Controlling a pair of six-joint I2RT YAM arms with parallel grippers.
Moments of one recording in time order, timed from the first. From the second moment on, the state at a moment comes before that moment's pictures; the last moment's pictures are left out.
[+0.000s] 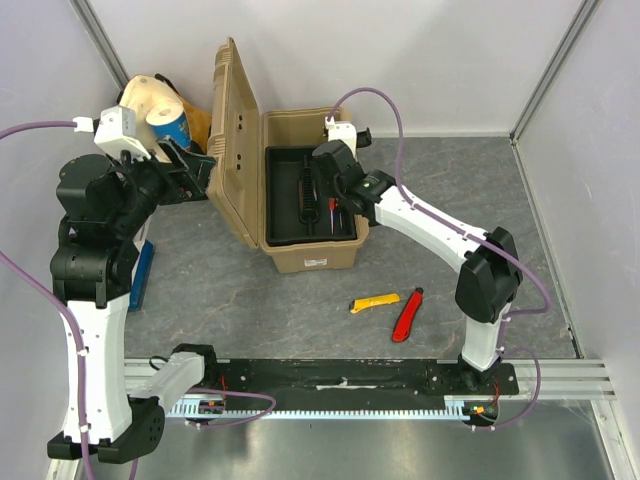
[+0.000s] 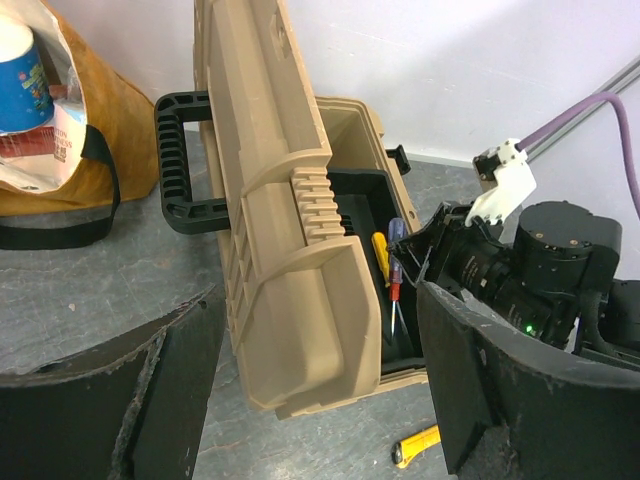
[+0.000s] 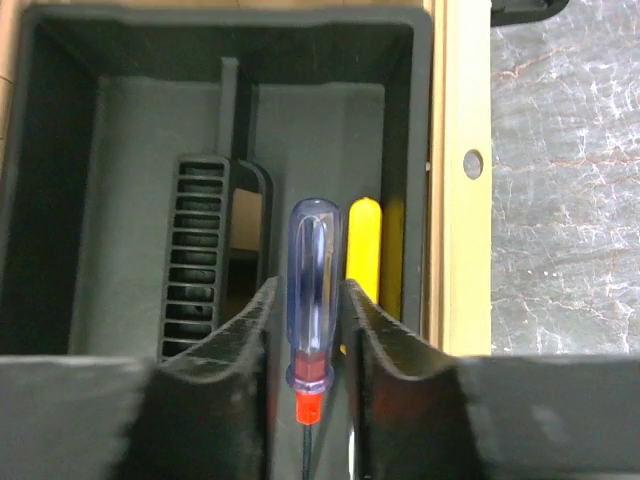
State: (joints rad) left arm -0.06 0.98 1.61 -0.78 0.19 -0.35; right arm 0.76 1.87 1.70 -0.44 0.50 0.41
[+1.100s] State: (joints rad) left arm -0.06 0.98 1.58 -0.77 0.22 -0.35; right arm 0.71 1.61 1.68 -0.69 0.60 0.56
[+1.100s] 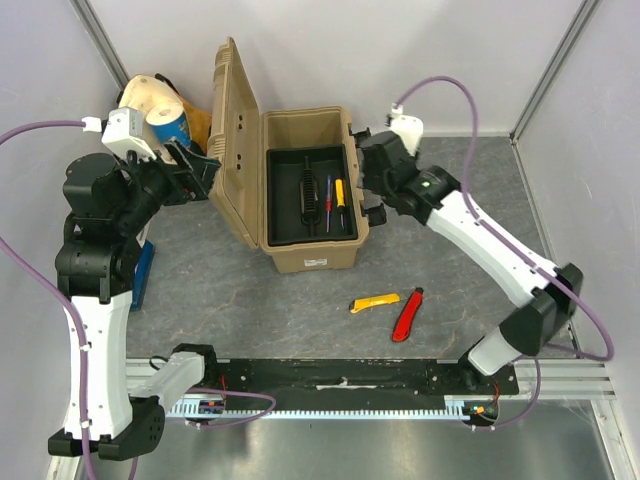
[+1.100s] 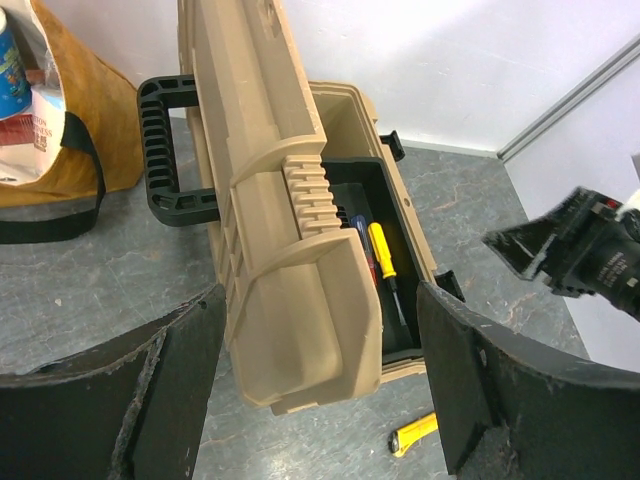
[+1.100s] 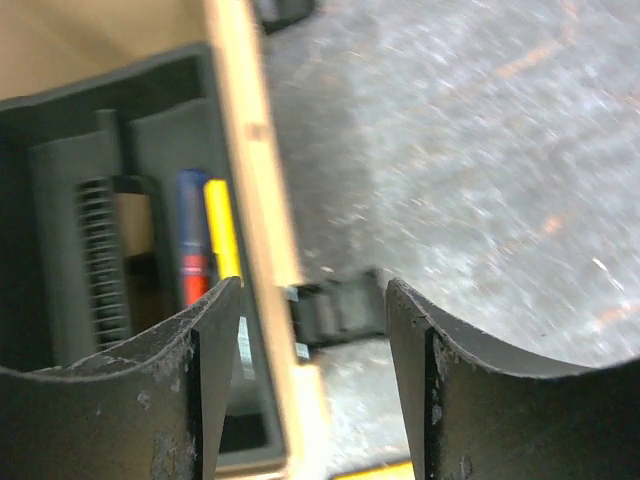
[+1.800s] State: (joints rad) left arm -0.07 0.98 1.57 -0.75 0.29 -0.39; right arm 0.59 1.09 0.73 -0.95 0.21 0.81
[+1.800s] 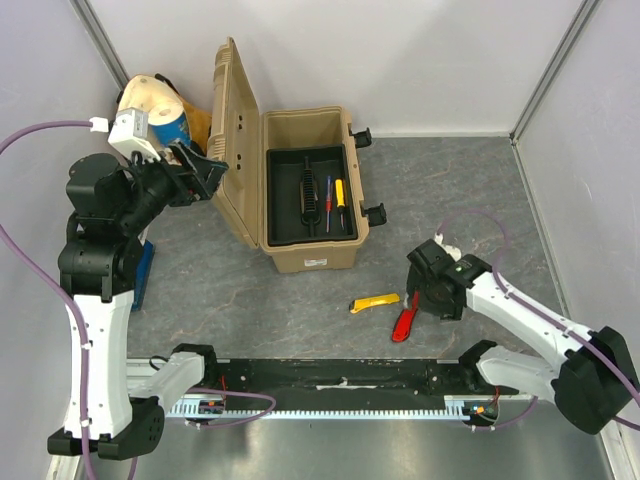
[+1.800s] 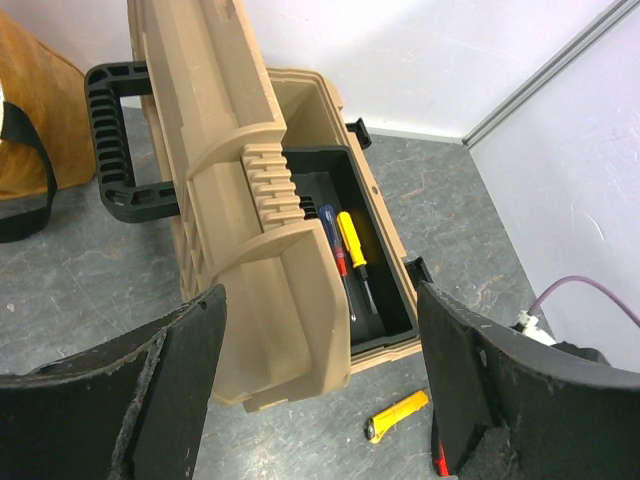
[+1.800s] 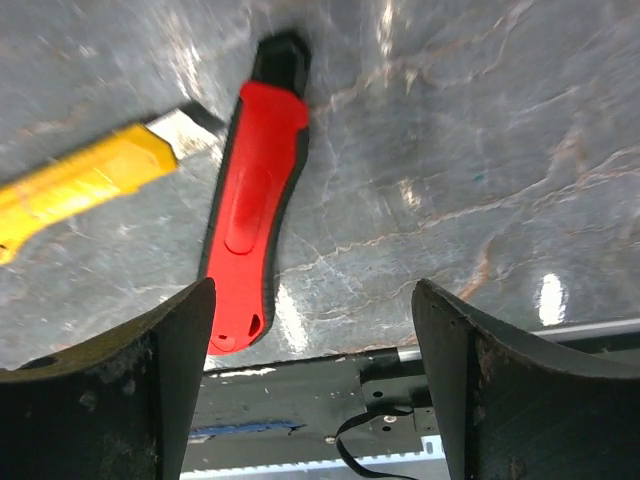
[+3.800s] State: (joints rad) left arm -0.07 0.96 1.55 -0.75 0.32 -0.39; right arm 0.80 1.69 1.67 -0.46 0.19 0.54
